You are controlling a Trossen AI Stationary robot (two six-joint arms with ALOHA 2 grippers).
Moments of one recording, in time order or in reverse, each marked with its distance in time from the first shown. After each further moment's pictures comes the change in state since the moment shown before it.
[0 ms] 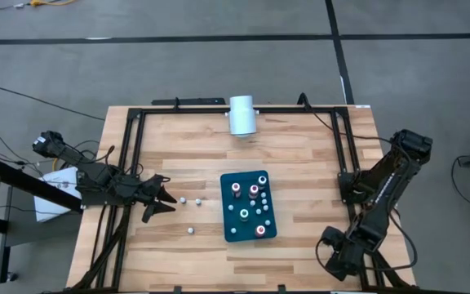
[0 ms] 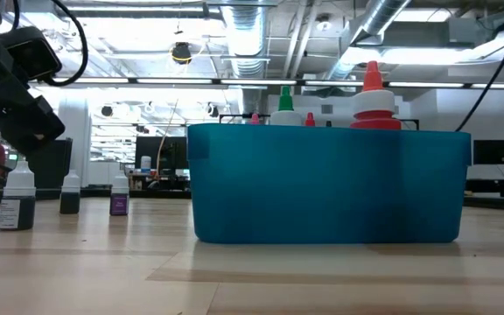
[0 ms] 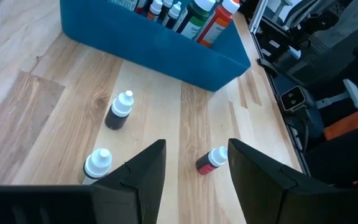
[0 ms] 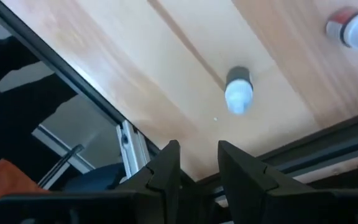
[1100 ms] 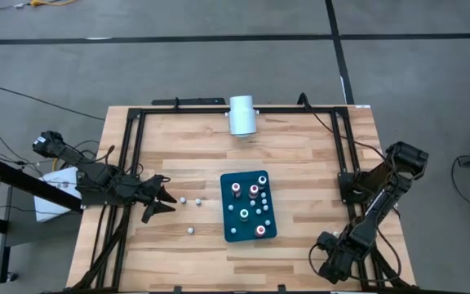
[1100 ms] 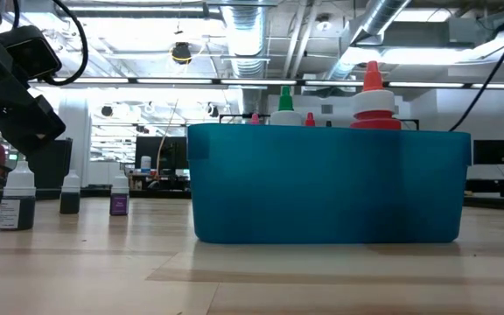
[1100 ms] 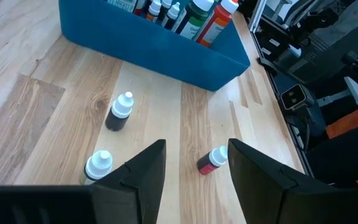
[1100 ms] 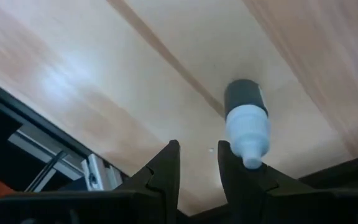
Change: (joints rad) left arm 0.000 0.000 0.000 0.001 0.000 0.018; right arm -0.001 0.165 -0.067 0.166 -0.054 0.023
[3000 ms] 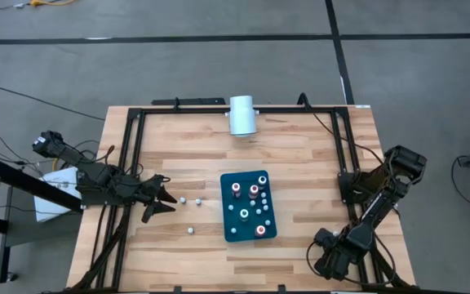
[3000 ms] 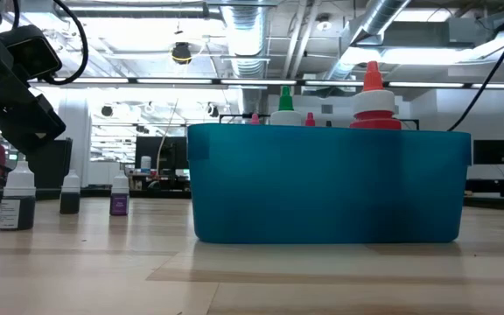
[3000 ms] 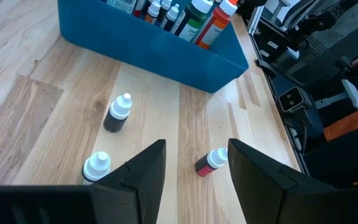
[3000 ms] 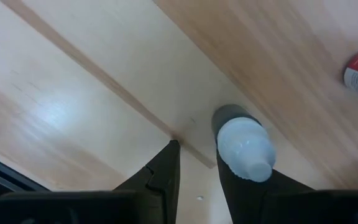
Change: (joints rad) left arm 0.000 0.000 0.000 0.007 0.000 -0.008; right arm -0.011 0.056 0.002 -0.036 0.106 0.030
